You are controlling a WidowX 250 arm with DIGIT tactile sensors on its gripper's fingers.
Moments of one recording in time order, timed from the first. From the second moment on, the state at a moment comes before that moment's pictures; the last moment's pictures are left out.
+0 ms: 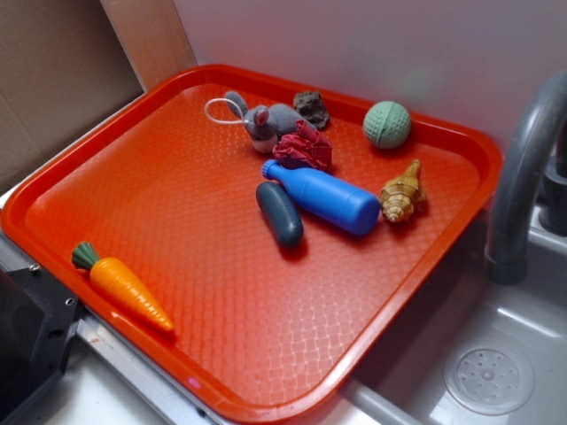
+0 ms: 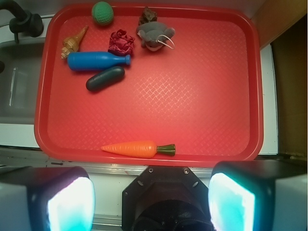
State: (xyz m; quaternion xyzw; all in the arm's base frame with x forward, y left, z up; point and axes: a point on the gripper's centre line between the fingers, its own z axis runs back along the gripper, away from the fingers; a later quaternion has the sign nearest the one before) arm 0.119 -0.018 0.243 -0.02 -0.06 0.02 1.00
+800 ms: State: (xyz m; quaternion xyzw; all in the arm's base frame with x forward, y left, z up) arm 0.172 -0.041 0.147 0.01 -0.11 0.24 0.97
